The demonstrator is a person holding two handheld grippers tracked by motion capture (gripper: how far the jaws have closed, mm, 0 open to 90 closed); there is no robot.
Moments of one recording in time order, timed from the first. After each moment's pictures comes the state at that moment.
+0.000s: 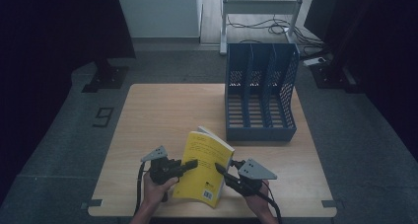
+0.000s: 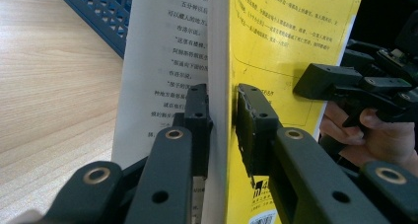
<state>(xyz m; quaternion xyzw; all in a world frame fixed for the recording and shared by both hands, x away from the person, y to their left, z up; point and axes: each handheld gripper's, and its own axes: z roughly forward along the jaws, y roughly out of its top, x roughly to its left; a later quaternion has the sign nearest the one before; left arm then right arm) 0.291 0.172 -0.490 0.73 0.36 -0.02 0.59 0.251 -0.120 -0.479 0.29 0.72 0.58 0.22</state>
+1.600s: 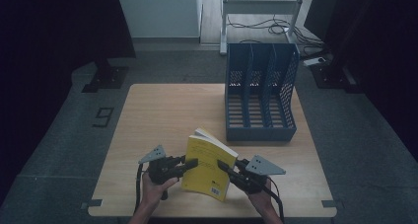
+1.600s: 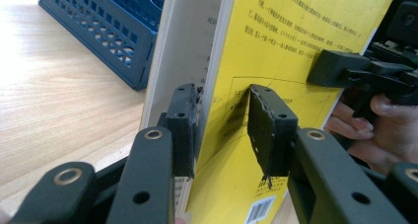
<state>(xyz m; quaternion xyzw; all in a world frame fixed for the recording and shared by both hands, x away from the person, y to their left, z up) 0.288 0.173 -0.482 0.72 0.34 0.01 0.60 0.254 -0.132 -0.467 0.28 0.70 0.63 0.17</state>
